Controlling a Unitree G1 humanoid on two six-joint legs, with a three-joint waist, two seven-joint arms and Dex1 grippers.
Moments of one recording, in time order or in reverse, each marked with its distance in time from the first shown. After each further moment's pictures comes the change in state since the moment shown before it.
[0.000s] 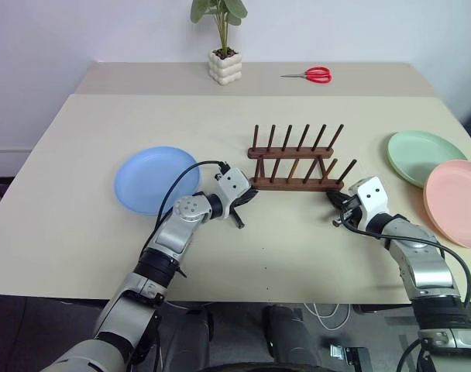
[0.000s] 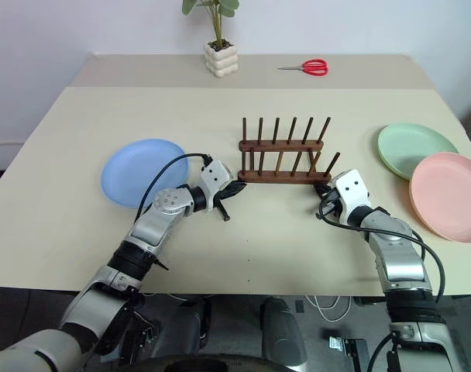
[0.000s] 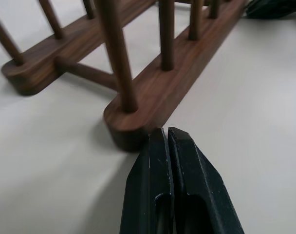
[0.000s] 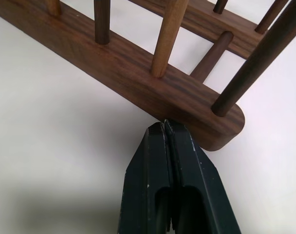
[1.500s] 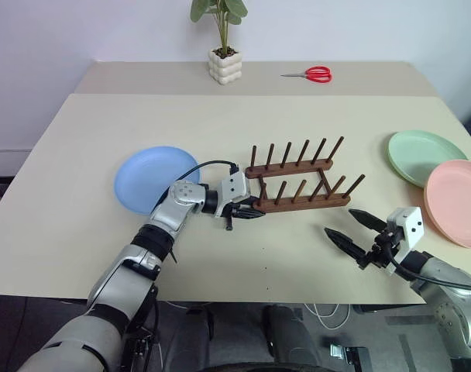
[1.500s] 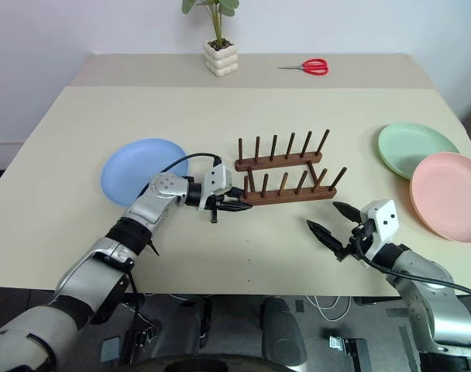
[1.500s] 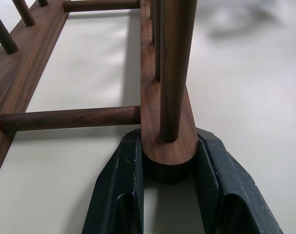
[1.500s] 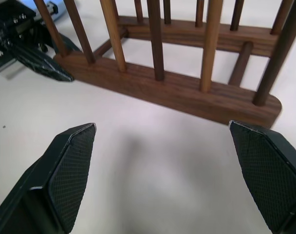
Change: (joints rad) left arm -0.232 0.065 -0.065 0.398 -0.097 -0.282 -0.505; right arm 0.412 -0.019 -0.209 -0.402 0.368 0.137 0.179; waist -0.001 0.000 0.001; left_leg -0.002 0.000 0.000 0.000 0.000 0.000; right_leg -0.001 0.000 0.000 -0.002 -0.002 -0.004
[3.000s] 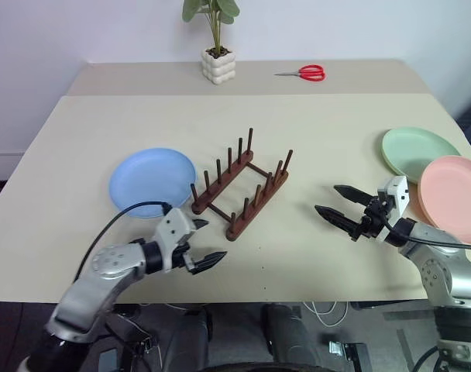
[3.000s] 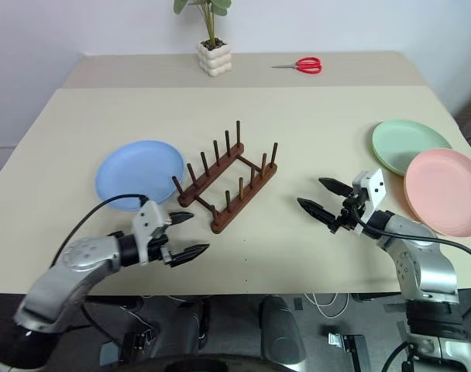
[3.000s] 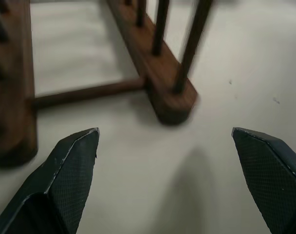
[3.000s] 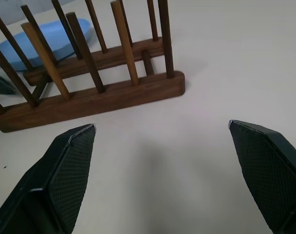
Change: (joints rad) left arm 0.751 0.284 0.142 -1.162 -0.208 0.639 0.447; right arm -0.295 -0.016 0.079 0.208 0.012 0.021 0.146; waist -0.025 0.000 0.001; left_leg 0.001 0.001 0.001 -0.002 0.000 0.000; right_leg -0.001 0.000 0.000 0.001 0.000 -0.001
